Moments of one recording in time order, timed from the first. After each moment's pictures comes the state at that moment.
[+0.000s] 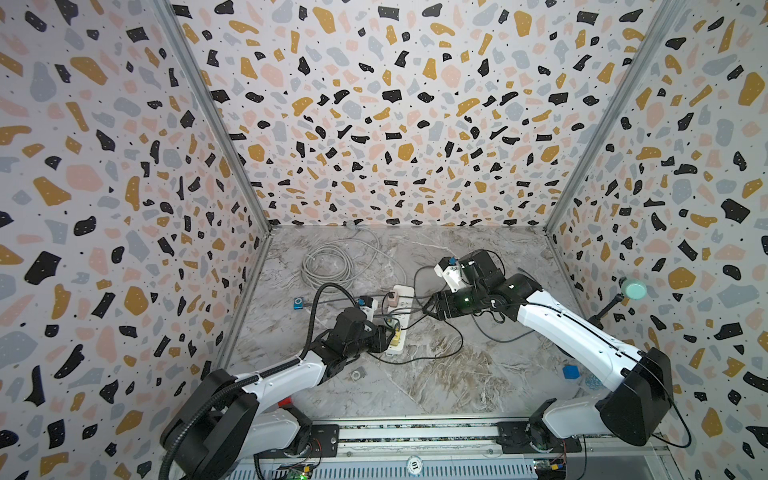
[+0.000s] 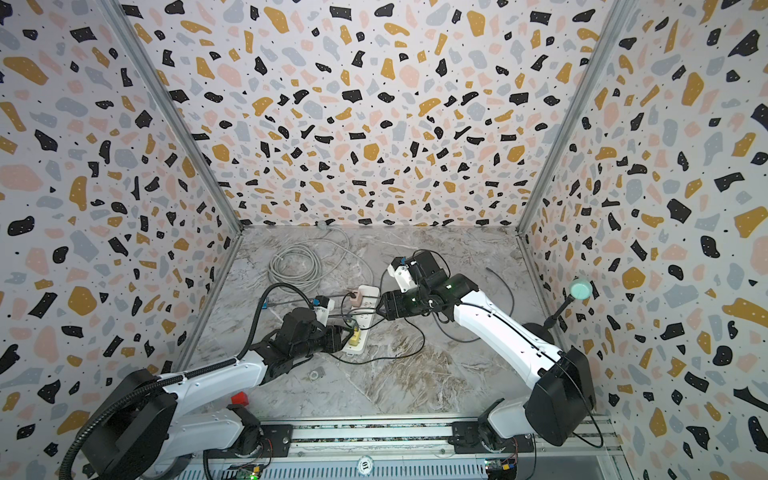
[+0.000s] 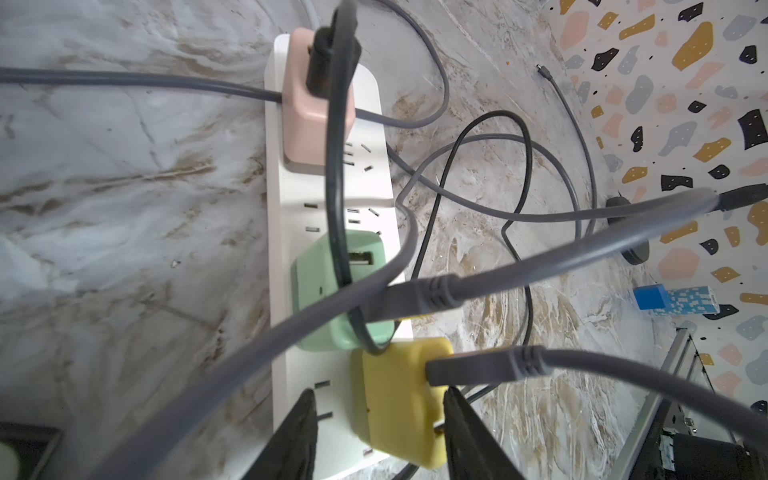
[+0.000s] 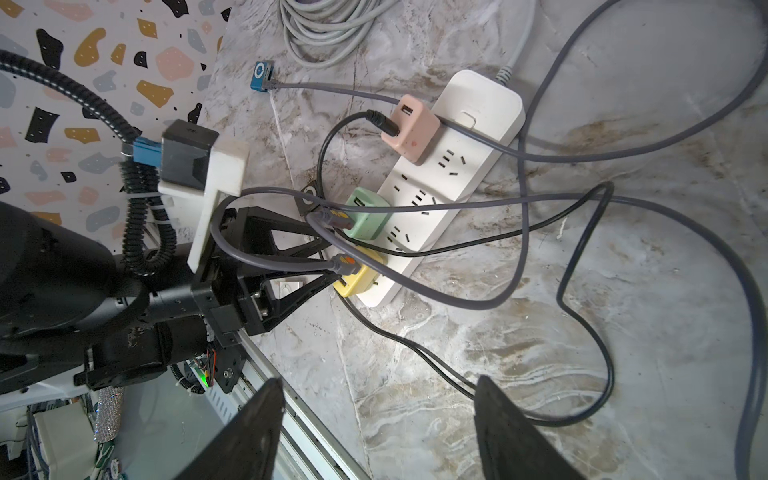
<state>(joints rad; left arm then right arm) -0.62 1.24 0.43 0.15 0.21 -0.56 0.65 1.39 1.22 -0.72 -0.39 0.36</state>
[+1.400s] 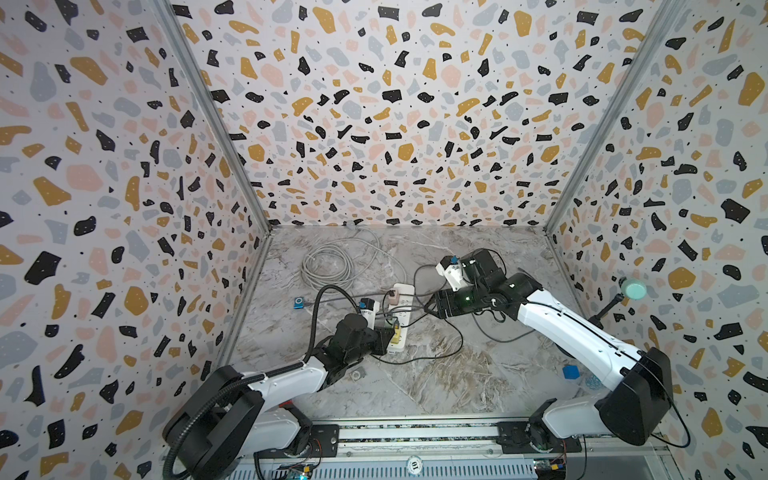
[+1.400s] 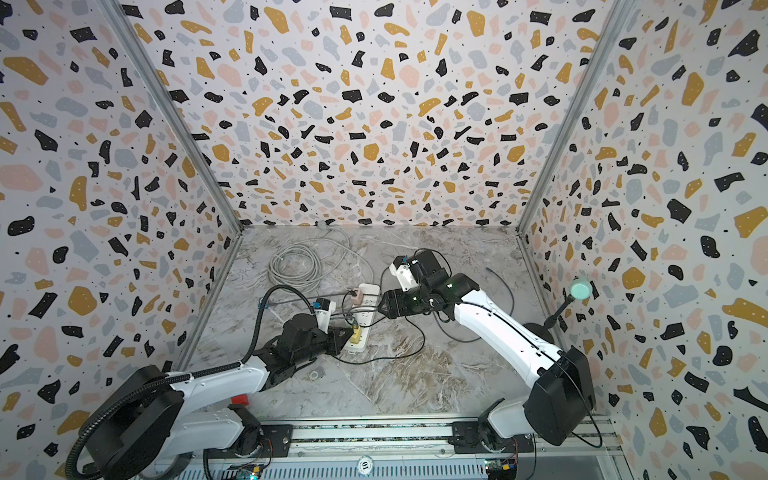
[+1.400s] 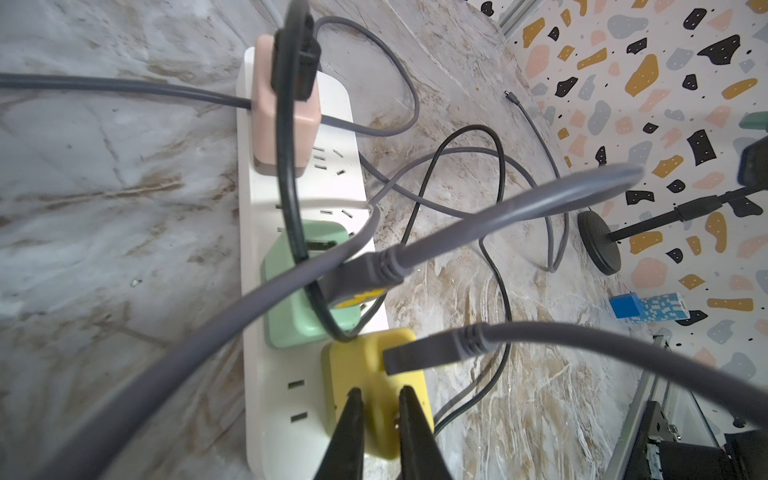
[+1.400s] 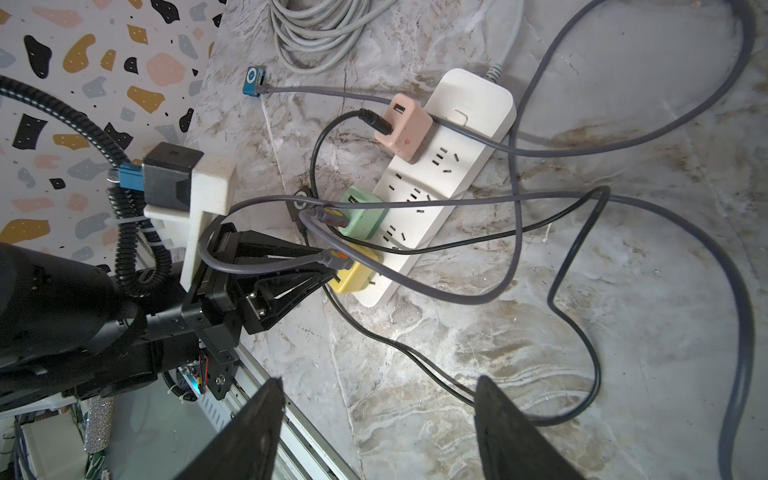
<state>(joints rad) -0.65 1.28 0.36 0.33 0.17 -0.59 0.63 1.40 1.22 -0.73 -0.37 0.35</state>
